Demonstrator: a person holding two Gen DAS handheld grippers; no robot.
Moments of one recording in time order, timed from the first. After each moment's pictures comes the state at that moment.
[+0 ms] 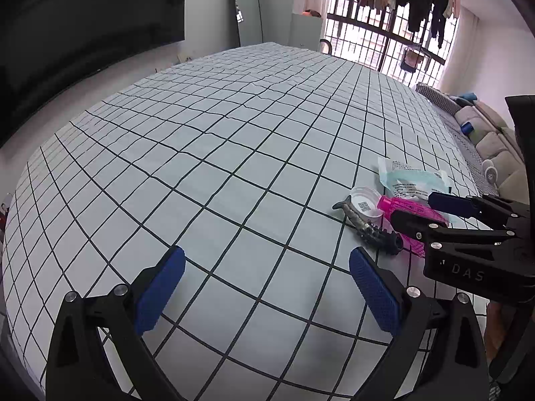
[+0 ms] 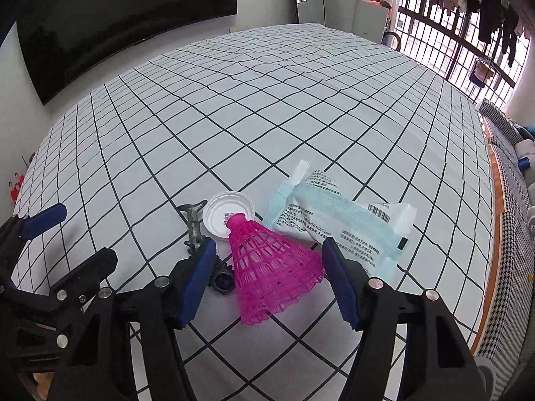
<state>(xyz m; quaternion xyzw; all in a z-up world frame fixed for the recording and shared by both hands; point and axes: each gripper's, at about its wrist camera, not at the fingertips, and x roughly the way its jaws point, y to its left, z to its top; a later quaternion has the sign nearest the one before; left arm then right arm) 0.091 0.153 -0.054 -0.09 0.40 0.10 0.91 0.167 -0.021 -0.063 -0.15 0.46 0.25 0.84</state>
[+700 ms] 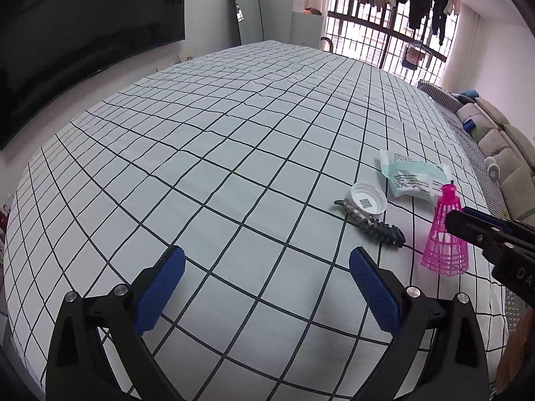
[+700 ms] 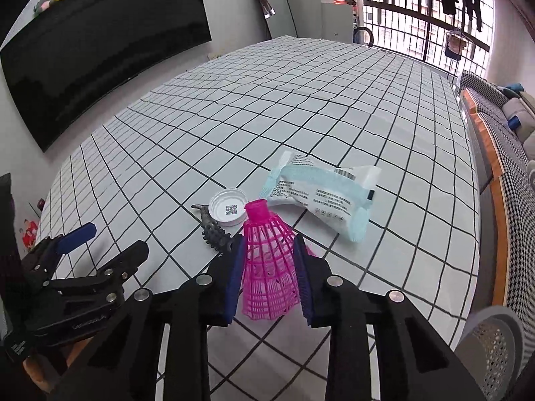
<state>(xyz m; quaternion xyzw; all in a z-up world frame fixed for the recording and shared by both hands) 0.093 0.148 -0.059 -0.08 0.41 0.10 0.90 0.131 -0.067 -0.032 -0.05 0.44 0.23 0.87</state>
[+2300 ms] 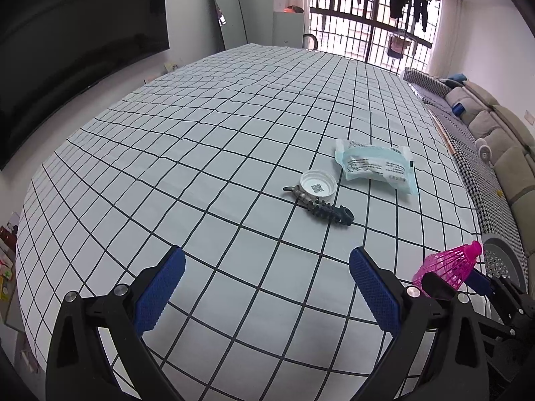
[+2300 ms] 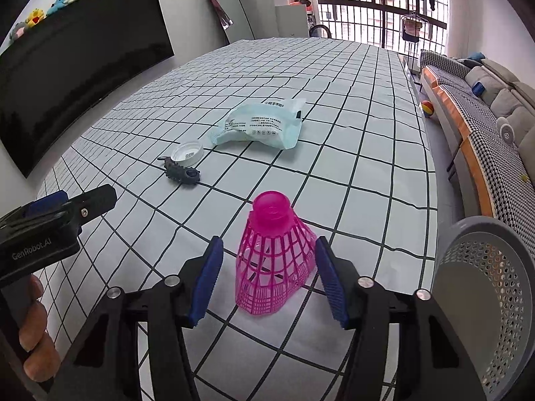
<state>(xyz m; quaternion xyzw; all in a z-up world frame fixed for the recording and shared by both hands) 0.075 0.099 -0.034 -0.05 0.41 0.08 0.91 0.070 -0.119 -0.071 -0.01 0.43 0.16 0.89</state>
